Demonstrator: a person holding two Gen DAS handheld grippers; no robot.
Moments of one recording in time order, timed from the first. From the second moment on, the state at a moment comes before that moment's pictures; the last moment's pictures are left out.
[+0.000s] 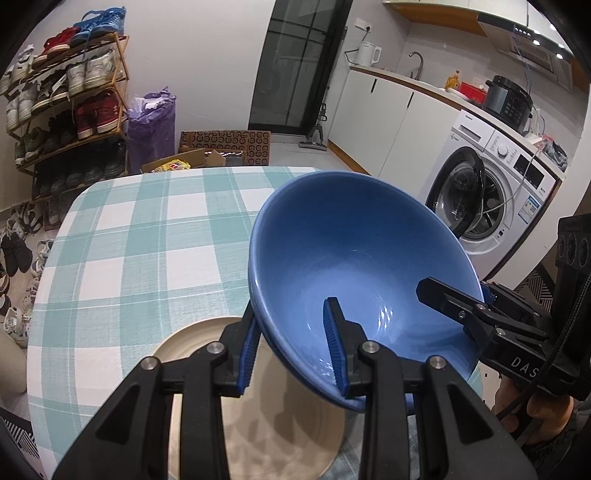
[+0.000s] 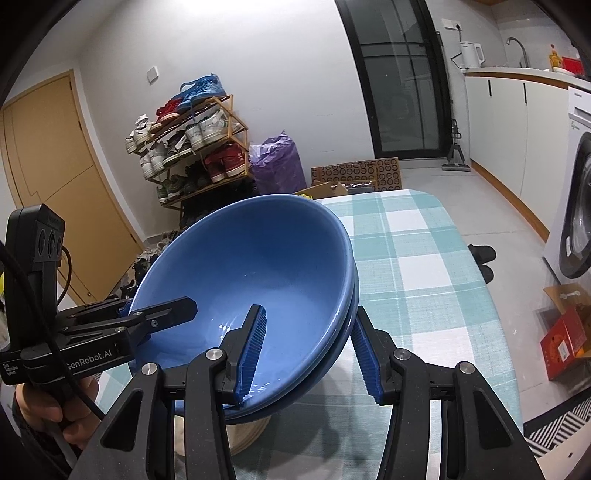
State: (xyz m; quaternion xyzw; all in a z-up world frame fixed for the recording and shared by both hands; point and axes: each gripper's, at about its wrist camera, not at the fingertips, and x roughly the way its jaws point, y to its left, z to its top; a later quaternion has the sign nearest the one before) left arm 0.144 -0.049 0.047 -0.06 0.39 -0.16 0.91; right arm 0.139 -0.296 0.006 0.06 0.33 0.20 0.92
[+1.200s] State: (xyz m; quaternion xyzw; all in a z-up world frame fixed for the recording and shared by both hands) left arm 0.107 0.027 0.015 -0.10 0.40 -0.07 0.91; right arm 0.135 -0.208 -0.028 0.02 0.37 0.28 0.89
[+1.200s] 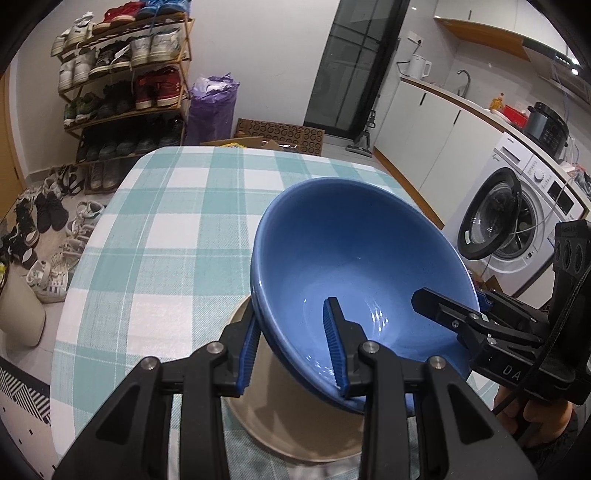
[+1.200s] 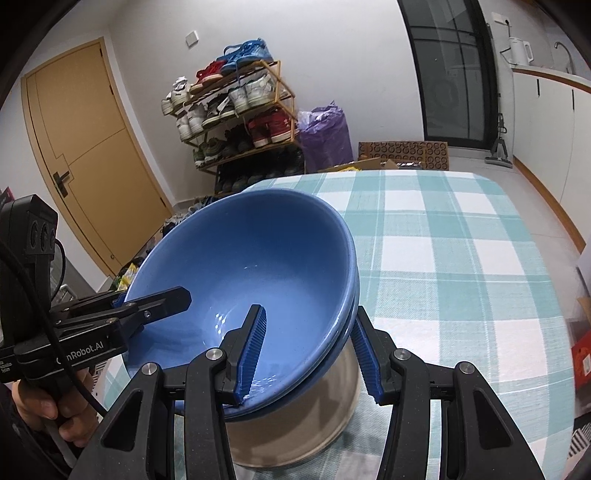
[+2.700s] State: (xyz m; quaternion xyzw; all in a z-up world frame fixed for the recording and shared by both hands) left arm 0.115 0.038 -0.010 -0.11 0.41 -0.07 0.90; right arm 0.149 -0.191 -0.053 0.01 0.39 0.27 0.88
